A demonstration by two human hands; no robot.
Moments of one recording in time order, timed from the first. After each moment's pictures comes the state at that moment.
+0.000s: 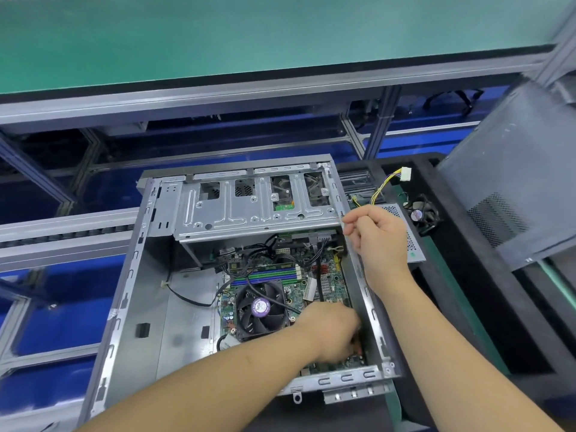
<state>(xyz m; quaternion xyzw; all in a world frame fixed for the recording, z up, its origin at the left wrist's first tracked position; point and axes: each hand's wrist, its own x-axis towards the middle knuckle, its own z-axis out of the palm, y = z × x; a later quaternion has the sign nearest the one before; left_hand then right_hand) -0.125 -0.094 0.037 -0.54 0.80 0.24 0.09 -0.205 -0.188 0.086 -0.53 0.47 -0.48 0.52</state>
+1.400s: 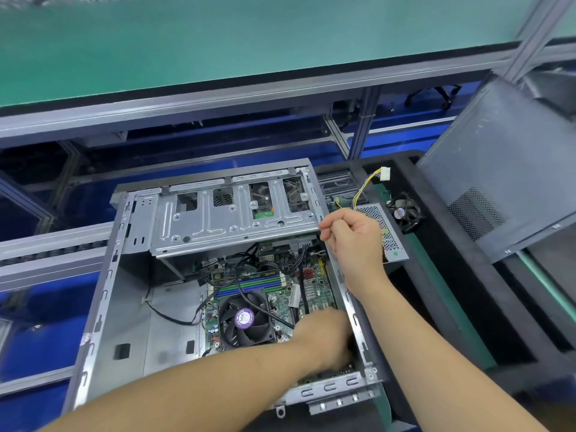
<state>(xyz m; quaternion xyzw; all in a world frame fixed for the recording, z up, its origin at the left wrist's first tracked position) -0.150 -0.098 0.015 -0.63 0.71 0.31 0.07 -0.204 -0.189 0.086 -0.53 0.47 -0.47 0.53</state>
